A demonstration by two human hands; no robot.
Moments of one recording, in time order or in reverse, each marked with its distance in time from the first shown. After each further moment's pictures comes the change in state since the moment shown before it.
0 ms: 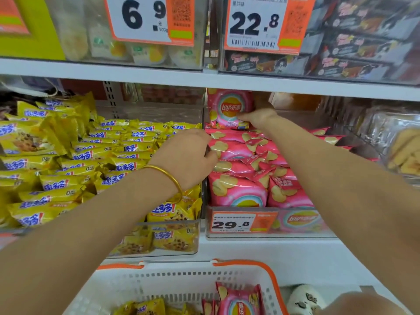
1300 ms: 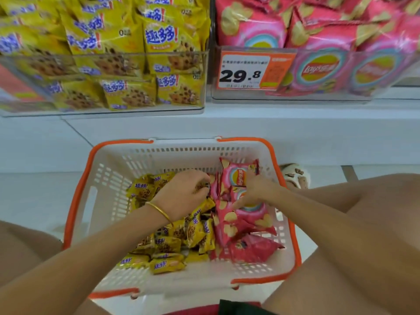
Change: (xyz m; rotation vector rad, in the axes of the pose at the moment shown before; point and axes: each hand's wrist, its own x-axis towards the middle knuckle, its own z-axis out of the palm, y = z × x) left_hand -0.222 -0.012 0.155 -0.396 -0.563 -0.090; right_hand -0.321 0.186 0.134 -0.749 -0.915 0.380
